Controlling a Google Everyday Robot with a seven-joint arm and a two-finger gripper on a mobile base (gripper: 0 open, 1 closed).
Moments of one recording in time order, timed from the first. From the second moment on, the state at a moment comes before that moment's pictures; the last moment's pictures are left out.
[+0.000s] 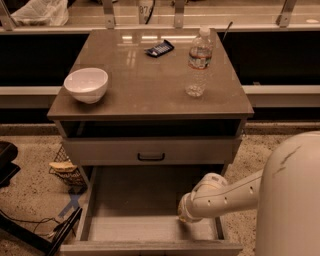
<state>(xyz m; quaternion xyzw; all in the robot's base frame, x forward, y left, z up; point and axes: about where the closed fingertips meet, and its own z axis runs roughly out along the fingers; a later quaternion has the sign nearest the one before) 0.477 -0.089 0.397 -0.74 0.65 0.01 0.15</state>
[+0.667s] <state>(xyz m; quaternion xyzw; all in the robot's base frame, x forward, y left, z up) 0.449 -0.097 0.373 -0.74 0.66 0.03 0.12</state>
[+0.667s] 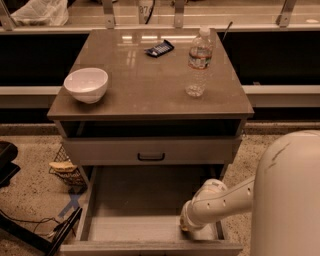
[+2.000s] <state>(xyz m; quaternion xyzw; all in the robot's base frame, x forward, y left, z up) 0.370 -0.129 0.404 -0.74 0.67 0.04 0.06</state>
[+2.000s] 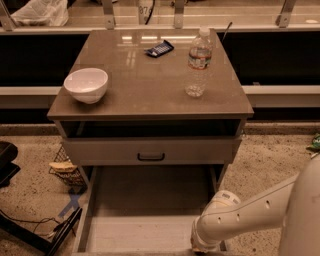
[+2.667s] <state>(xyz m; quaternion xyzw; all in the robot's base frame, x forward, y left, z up) 0.367 -0.129 0.401 -0.74 0.67 0.05 0.06</state>
